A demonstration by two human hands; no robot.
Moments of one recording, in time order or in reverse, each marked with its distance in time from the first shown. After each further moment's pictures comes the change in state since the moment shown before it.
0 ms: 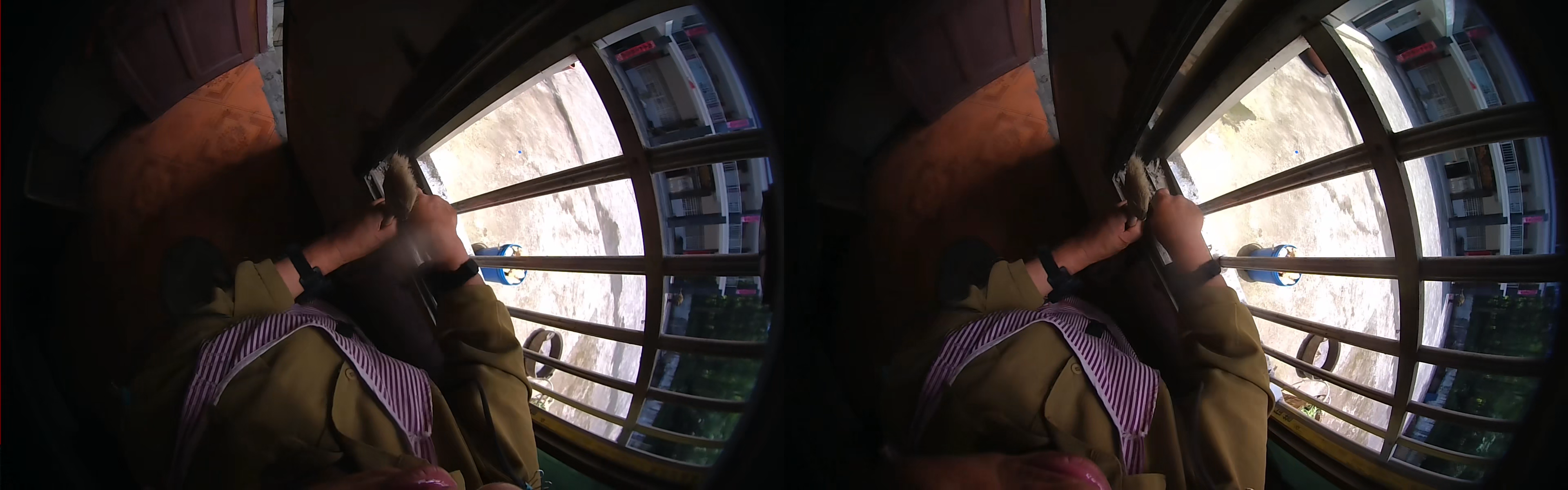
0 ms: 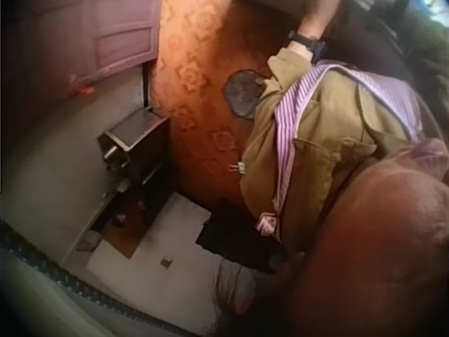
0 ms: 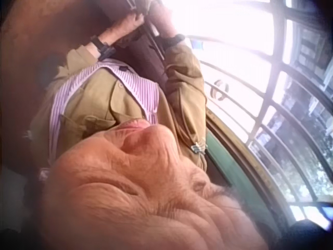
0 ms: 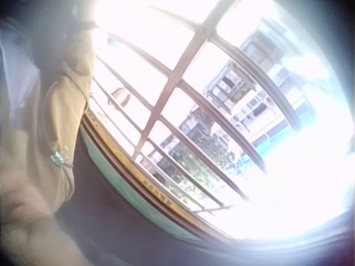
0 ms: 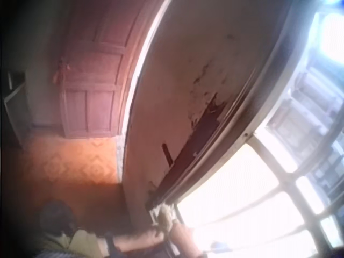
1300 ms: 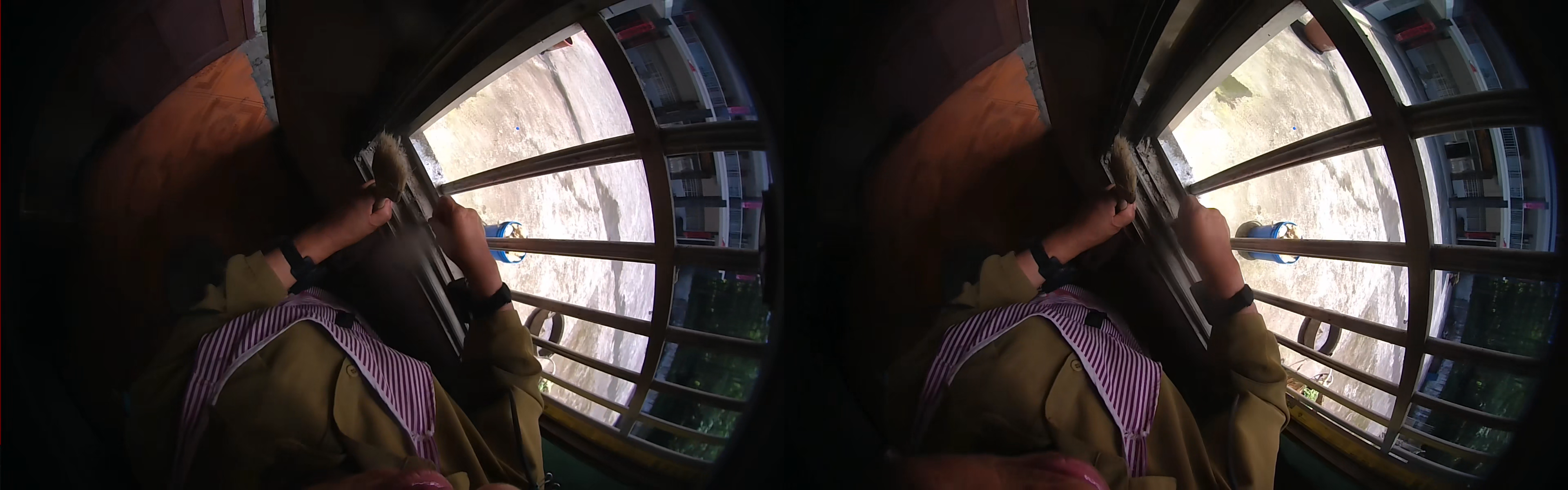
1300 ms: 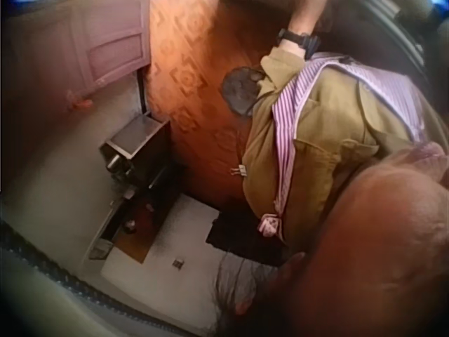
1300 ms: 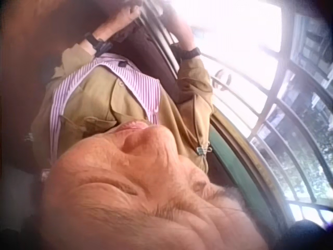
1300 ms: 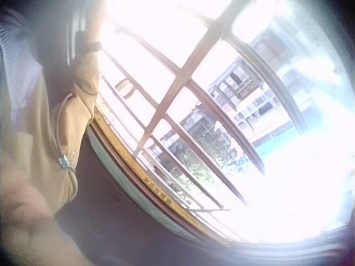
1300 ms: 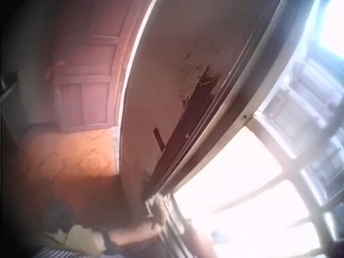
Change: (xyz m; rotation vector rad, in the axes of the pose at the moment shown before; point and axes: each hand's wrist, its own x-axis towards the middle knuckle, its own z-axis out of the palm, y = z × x) left_hand 0.000 0.007 -0.005 0.035 -0.034 -0.053; right_hand -0.057 0.033 -0.018 0.283 0.105 0.024
